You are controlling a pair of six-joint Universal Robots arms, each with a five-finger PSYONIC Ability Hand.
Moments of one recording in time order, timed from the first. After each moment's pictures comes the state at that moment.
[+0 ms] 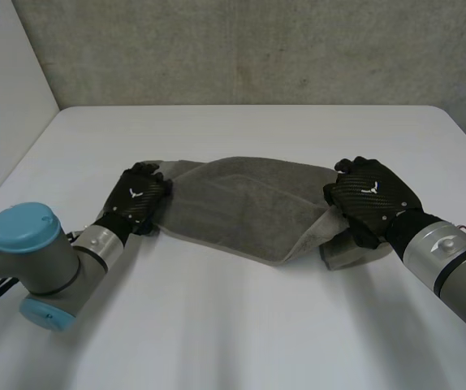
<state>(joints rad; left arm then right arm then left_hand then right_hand) 4.46 -2.25 -1.69 3.86 -1.20 3.52 1.84 -1.43 1.82 -0.14 1.17 2.60 0.59 0.57 0.22 0.23 0.37 1.32 1.31 0.21 0.23 1.16</state>
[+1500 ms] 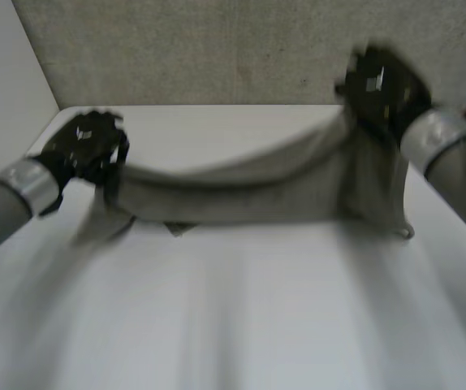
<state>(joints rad) 4.61 -1.98 -1.45 3.30 -1.03 3.50 1.89 -1.24 1.27 -0.13 1.29 2.36 1.31 1.31 0.22 0.23 1.15 1.32 1.31 0.21 0.23 1.16</state>
